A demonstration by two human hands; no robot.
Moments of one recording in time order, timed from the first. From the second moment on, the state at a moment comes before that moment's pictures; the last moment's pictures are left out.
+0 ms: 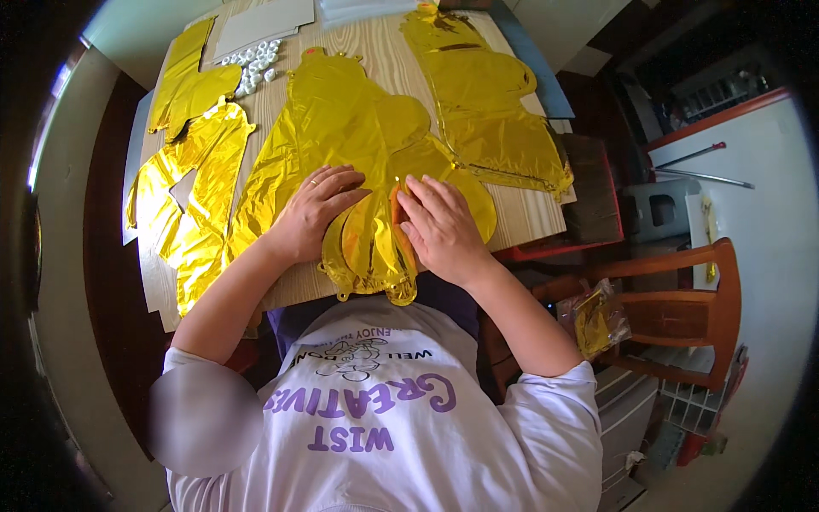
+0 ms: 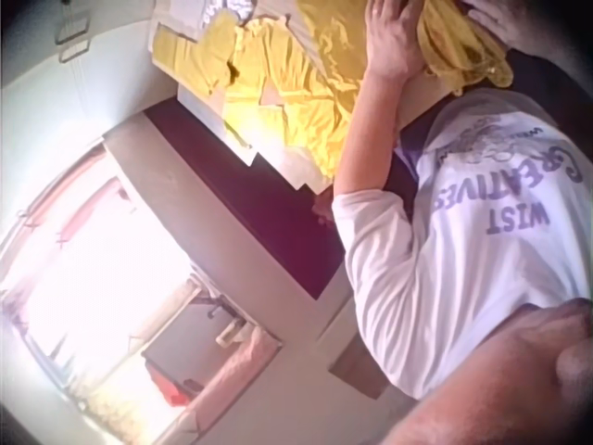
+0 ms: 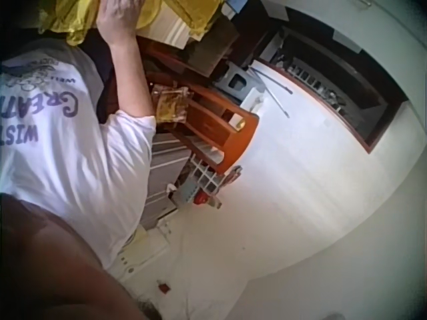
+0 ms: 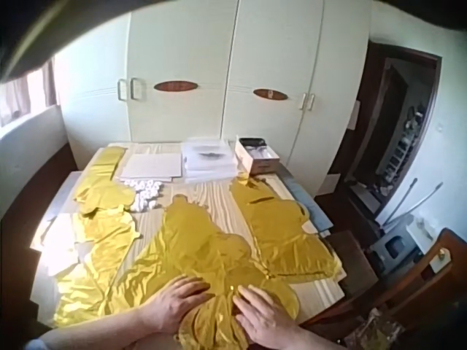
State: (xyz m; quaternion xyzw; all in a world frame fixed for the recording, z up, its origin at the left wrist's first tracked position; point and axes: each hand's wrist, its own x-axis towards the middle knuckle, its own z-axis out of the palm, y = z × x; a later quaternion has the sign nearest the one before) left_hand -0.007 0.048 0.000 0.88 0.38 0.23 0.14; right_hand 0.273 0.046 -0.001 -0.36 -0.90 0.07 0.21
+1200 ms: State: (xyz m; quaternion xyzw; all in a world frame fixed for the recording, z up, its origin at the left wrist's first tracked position) left_hand 0.038 0.061 -0.009 0.89 0.33 0.27 0.14; right_hand 0.276 0.037 0.012 -0.41 -0.90 0.04 0.12
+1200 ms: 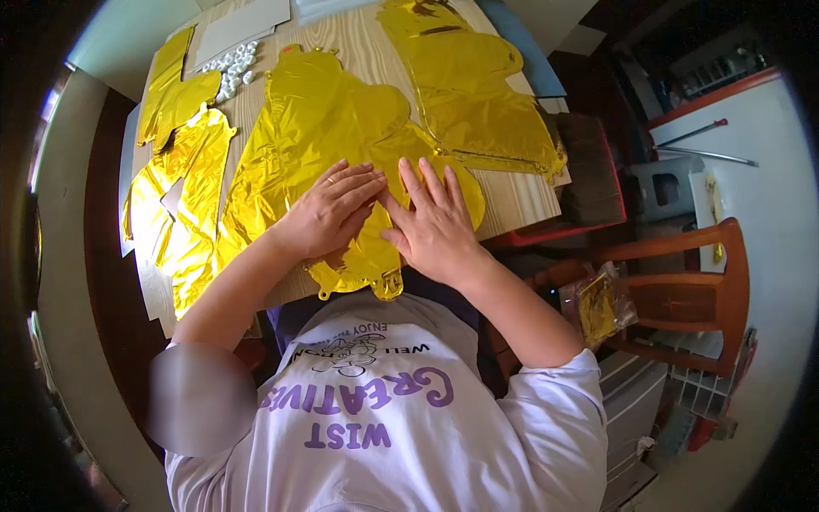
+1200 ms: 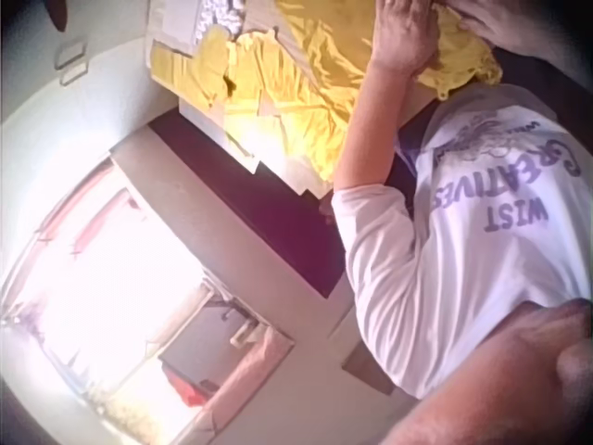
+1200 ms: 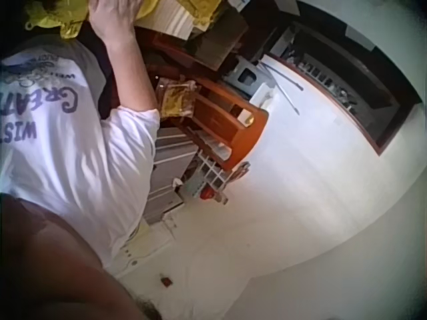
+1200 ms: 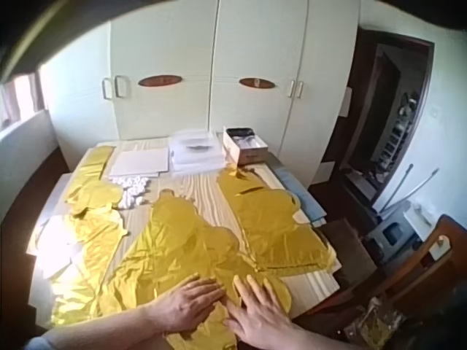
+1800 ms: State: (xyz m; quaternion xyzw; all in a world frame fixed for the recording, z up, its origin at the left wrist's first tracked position) left_hand 0.028 0.062 0.013 0.79 0.36 0.37 0.33; right_hand 0.291 0.034 0.055 -0.32 -0.93 0.17 0.11
